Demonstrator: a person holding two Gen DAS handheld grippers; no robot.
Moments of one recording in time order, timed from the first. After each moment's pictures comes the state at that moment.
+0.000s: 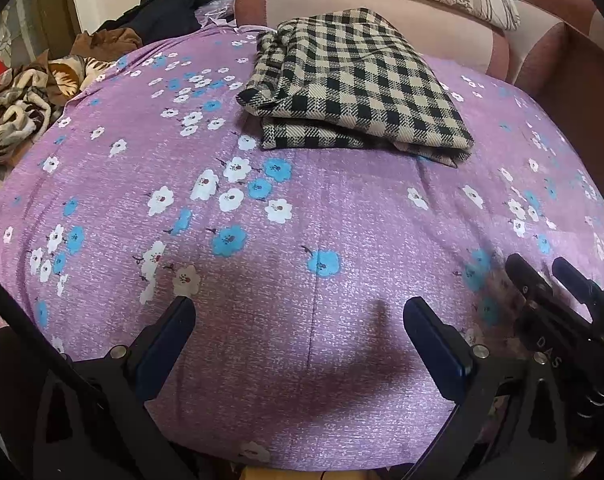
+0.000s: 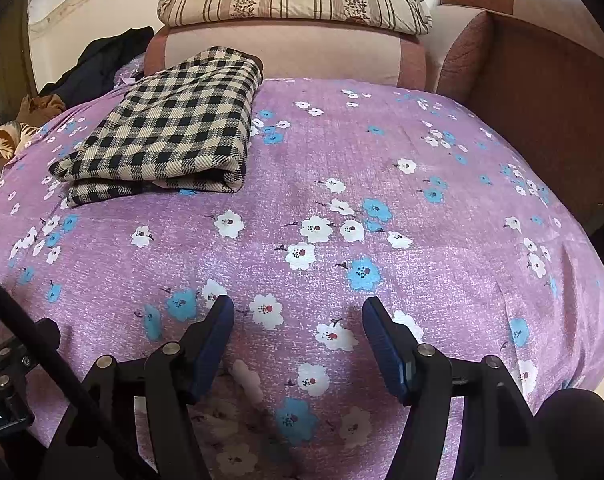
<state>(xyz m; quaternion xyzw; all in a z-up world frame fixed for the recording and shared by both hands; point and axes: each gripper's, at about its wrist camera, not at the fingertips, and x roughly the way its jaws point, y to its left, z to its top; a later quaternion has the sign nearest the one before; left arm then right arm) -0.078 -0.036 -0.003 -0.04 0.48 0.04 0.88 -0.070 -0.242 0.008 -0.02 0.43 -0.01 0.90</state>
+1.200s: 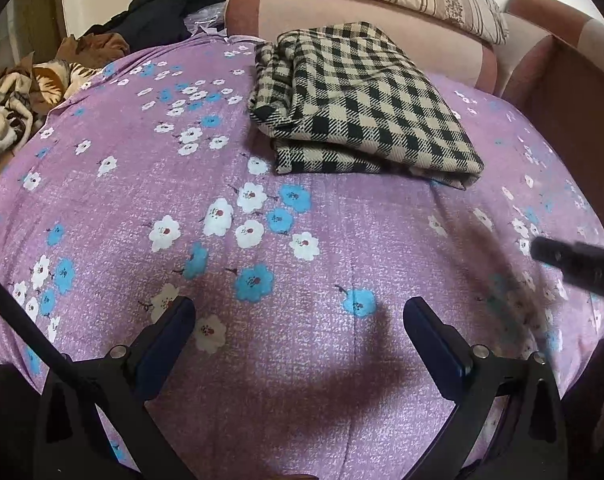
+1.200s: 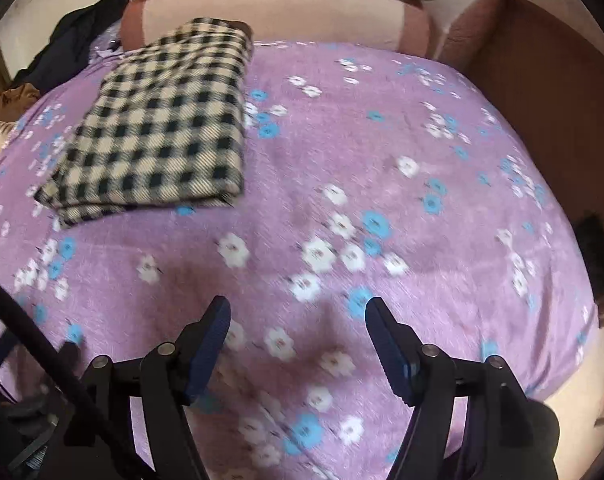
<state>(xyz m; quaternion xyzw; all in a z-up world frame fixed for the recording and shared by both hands) -0.061 -0.004 -0.007 -0.05 0.46 0.00 0.89 -0.032 -0.230 0.046 -0.03 0.52 -0.05 0.85</state>
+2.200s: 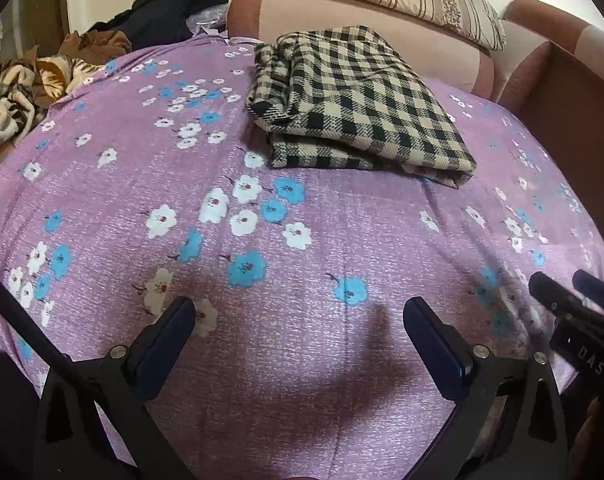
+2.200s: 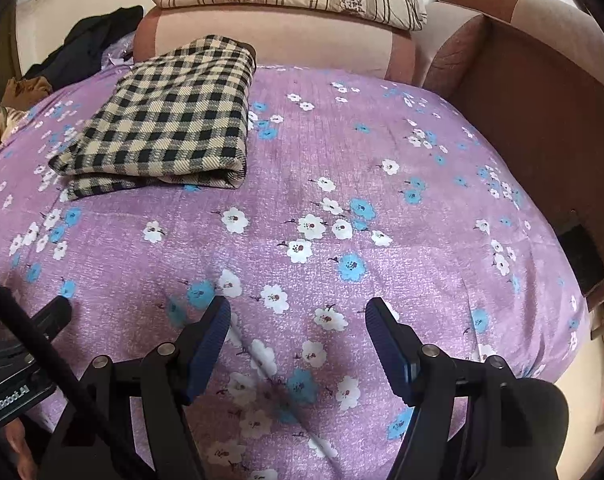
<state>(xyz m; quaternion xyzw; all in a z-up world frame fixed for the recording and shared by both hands) -0.071 -0.007 -0.009 -0.06 0.44 0.00 0.89 -0.070 -0.218 0.038 -0.06 0.47 -0.06 0.88</state>
